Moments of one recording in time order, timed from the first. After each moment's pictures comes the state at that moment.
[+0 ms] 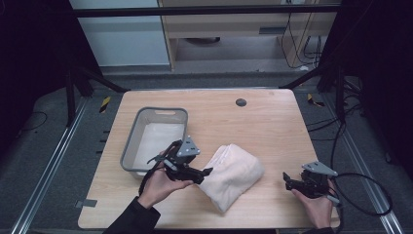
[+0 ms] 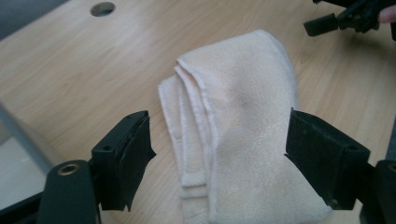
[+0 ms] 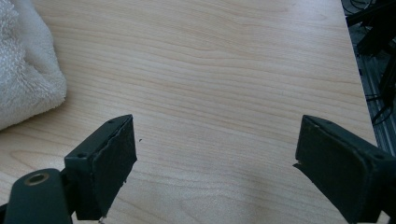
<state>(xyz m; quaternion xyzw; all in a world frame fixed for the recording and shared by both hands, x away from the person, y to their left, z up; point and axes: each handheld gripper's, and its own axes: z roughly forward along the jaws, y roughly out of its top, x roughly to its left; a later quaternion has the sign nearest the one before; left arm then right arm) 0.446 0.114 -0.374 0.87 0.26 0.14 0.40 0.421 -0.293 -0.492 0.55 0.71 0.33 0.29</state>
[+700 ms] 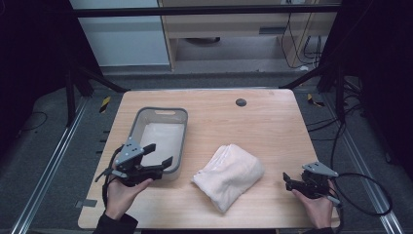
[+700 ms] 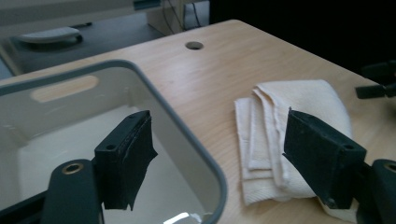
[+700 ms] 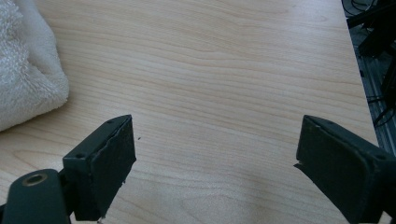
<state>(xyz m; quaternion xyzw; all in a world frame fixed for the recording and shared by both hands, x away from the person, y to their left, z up) 0.424 0.224 -0.371 0.76 0.37 0.21 0.50 0.419 -0.294 -0.493 0.55 0.71 0.34 0.29</state>
